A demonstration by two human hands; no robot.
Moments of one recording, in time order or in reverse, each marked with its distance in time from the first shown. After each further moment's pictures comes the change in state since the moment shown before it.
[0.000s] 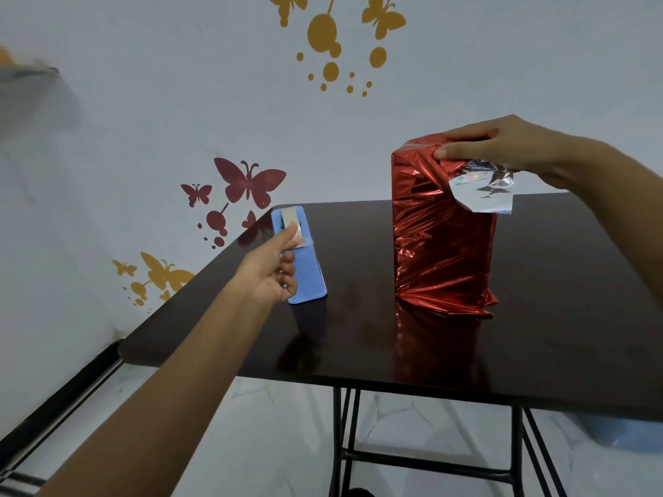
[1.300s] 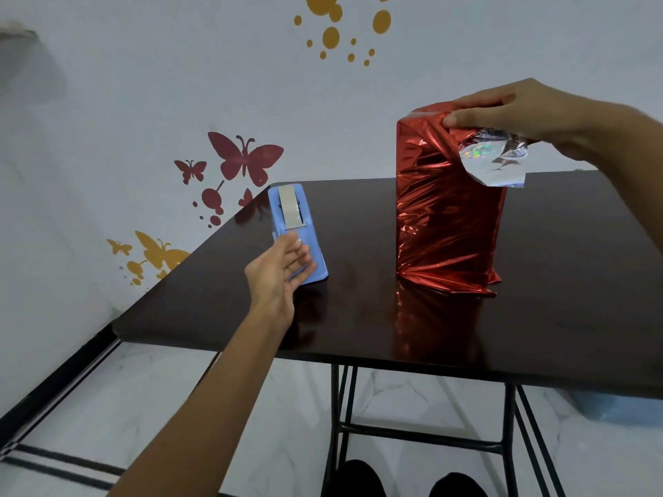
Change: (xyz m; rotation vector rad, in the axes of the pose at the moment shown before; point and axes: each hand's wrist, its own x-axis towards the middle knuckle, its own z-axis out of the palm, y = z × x) left_hand 0.003 -0.057 0.000 -0.275 0.094 0.352; right_hand 0.004 0.002 0.004 -0.053 0.027 0.008
